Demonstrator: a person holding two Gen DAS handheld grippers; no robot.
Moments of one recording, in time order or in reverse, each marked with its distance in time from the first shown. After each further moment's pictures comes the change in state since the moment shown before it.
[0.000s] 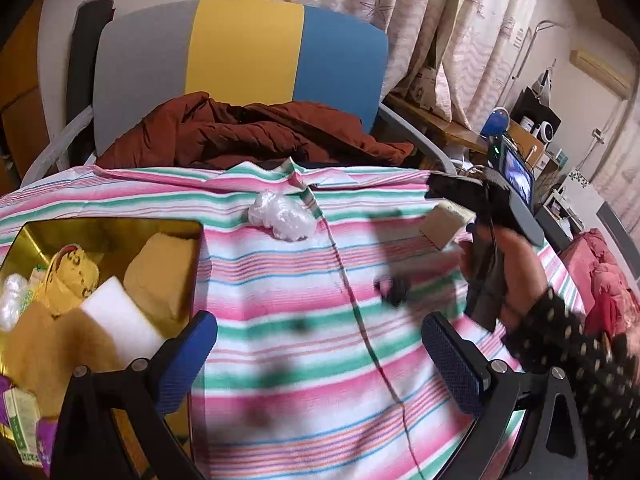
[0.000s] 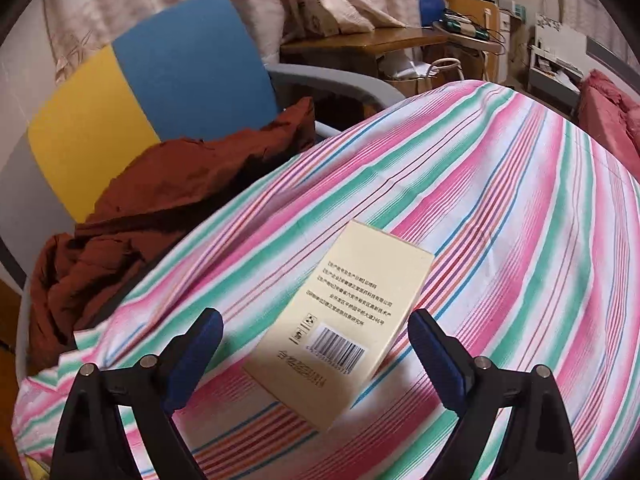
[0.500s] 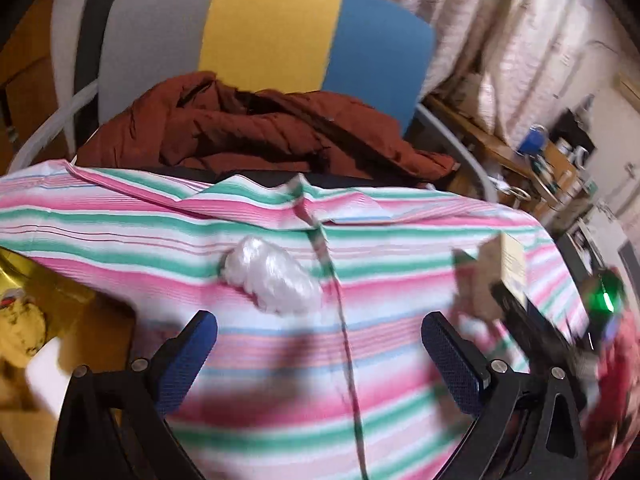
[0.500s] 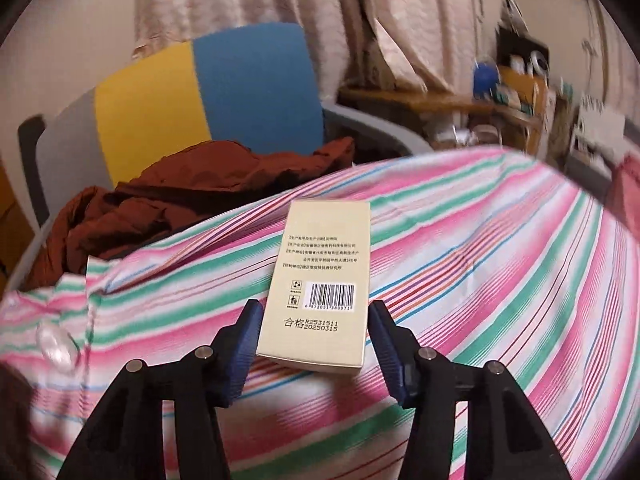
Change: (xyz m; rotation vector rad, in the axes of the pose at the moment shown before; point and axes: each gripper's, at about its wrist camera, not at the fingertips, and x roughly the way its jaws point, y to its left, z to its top) left arm 0.106 0.001 0.070 -0.139 0.056 0.087; right arm -0.028 -0.007 -0.045 -0.257 -0.187 0.051
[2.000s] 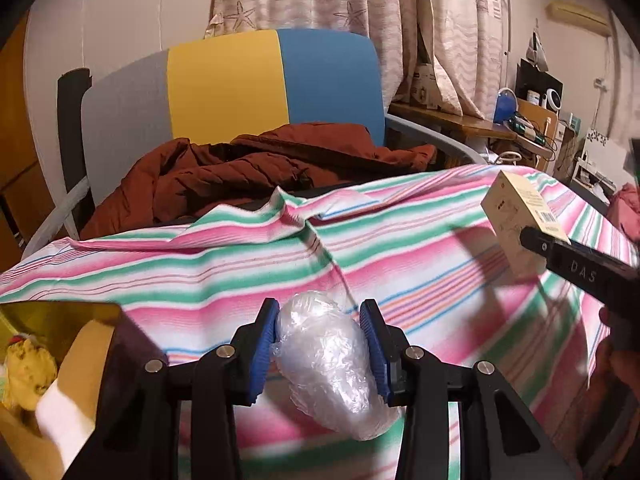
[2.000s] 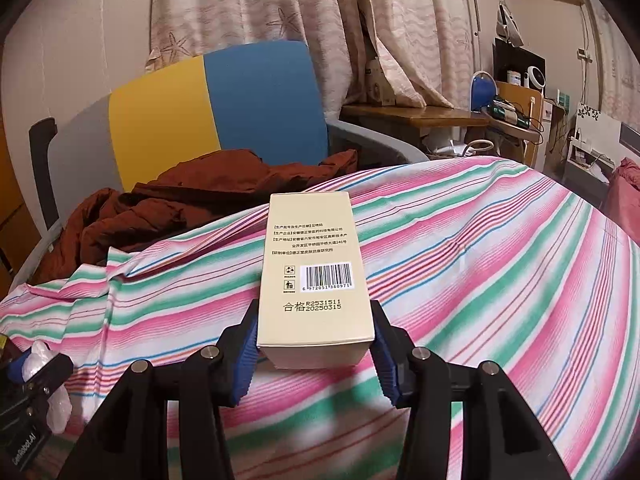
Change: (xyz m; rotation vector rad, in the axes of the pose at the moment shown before) left arm 0.001 -0.014 -0.062 0.337 -0.220 0.064; right arm -0.034 0.006 -0.024 0.015 -0.063 0.017
